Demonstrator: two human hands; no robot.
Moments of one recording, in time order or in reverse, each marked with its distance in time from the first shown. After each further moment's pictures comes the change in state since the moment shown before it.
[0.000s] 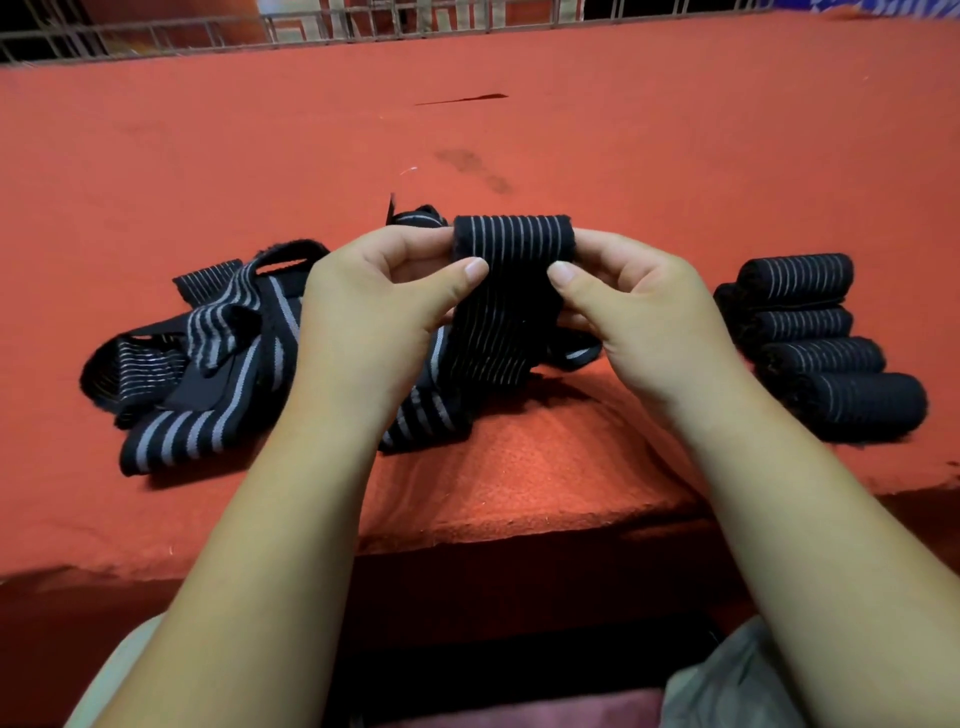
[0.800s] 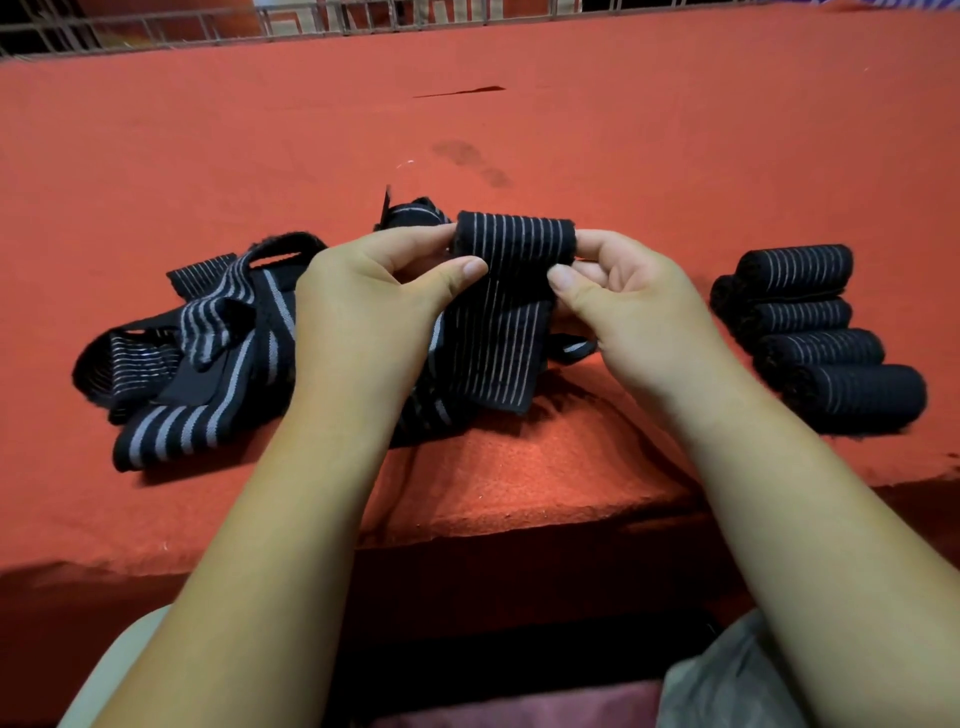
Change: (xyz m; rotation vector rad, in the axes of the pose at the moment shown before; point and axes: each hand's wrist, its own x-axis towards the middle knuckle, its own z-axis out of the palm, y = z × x) left_hand -0.002 0.001 0.001 0.273 0.091 0.104; right_hand 0.003 0.011 0.001 0.059 -0.054 0.081
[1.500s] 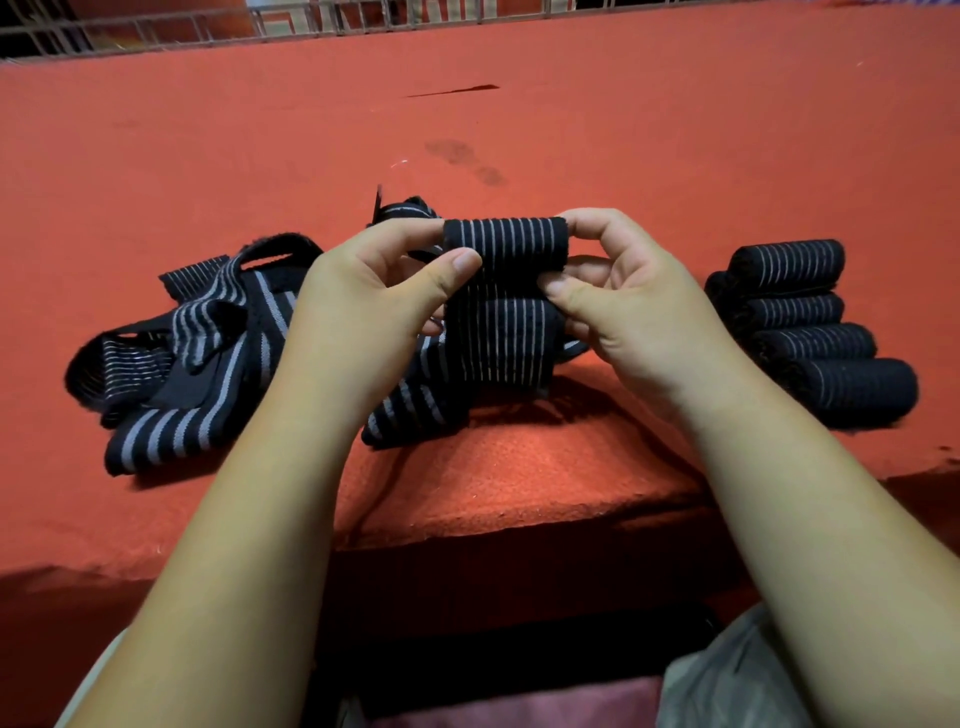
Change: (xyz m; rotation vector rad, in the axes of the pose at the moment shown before) left_hand 0.008 -0.012 -0.005 -0.079 -0.185 -0.011; right_hand 0.002 -0.002 -0.011 0.034 -0.072 -0.039
